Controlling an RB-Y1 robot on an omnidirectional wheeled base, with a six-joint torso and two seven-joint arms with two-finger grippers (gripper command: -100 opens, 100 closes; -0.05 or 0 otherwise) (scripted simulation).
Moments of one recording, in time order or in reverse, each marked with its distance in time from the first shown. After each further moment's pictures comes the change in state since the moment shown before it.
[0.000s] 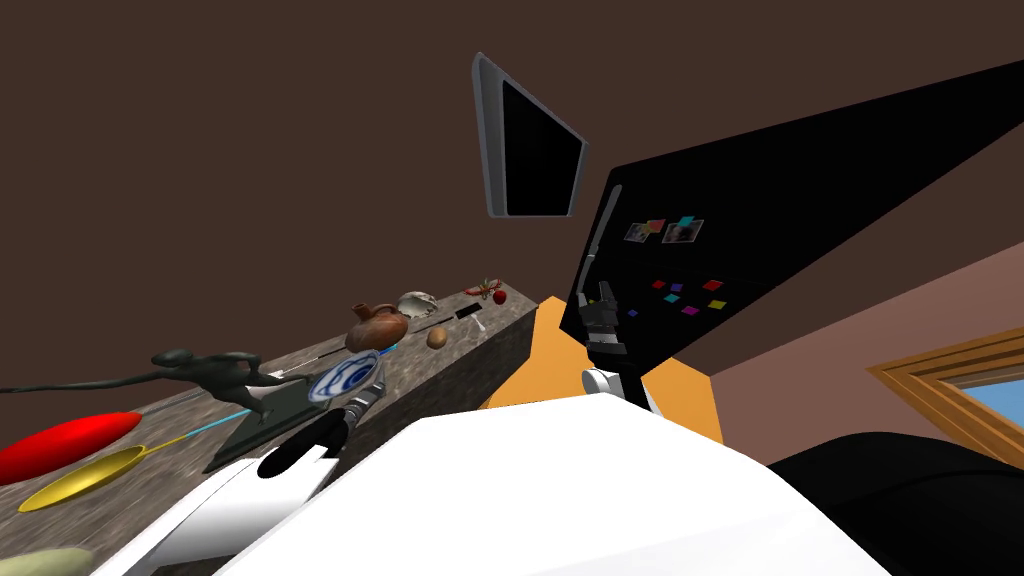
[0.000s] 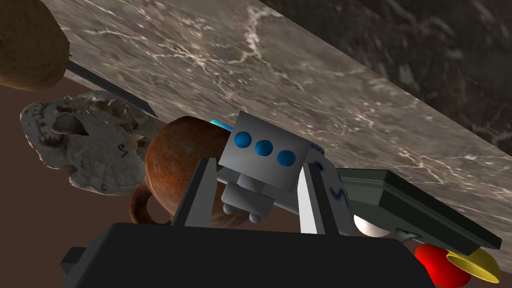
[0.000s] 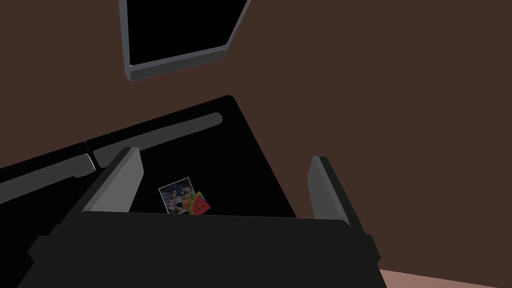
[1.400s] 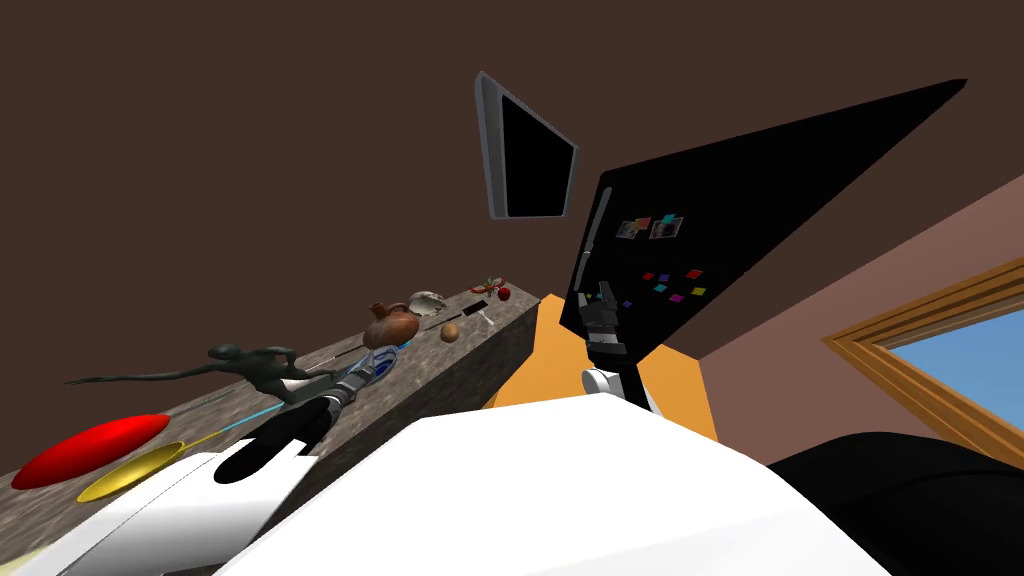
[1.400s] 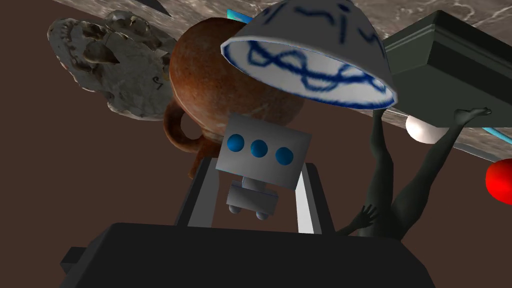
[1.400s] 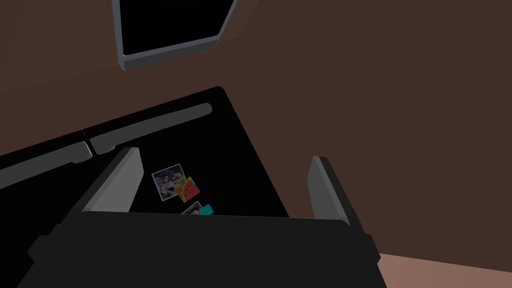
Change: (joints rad) left arm 0.039 0.086 0.102 -0.183 -0.049 0.071 -0.010; right arm 0.000 0.000 0.000 0.000 0.000 0.000 0.000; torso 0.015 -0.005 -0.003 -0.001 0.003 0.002
